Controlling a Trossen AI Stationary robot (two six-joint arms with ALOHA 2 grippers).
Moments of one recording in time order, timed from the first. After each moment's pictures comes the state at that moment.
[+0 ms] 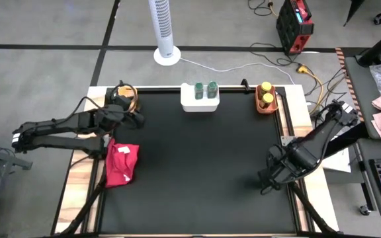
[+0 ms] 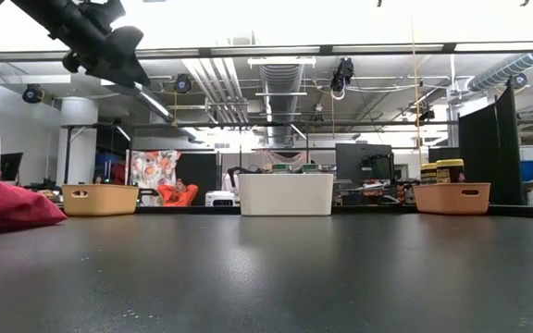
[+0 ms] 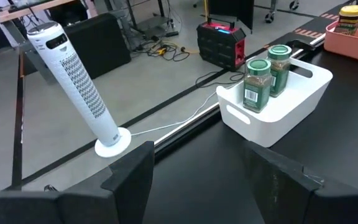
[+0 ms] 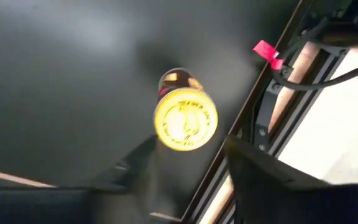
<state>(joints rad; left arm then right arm) 0.16 0.73 0.71 -0.50 -0.79 -0.24 0.70 1.30 1.20 -1.49 -0.09 1.88</state>
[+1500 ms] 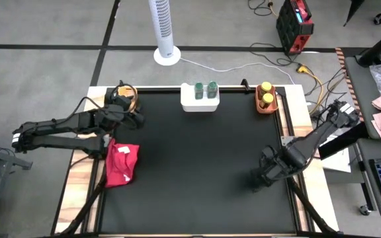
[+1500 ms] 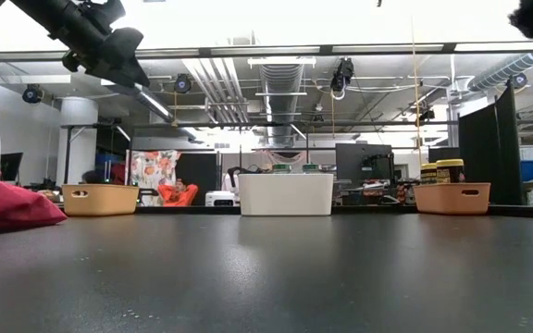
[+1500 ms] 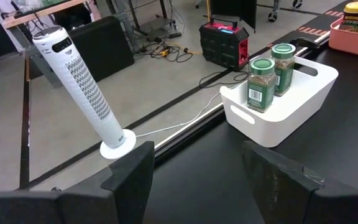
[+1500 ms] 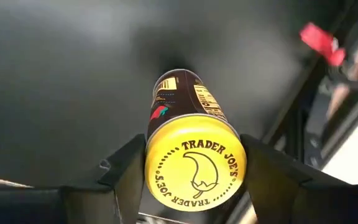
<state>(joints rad) 0.16 0.73 0.70 -0.50 -0.80 -0.22 0.63 1.28 1.04 -1.26 -0.12 1.89</state>
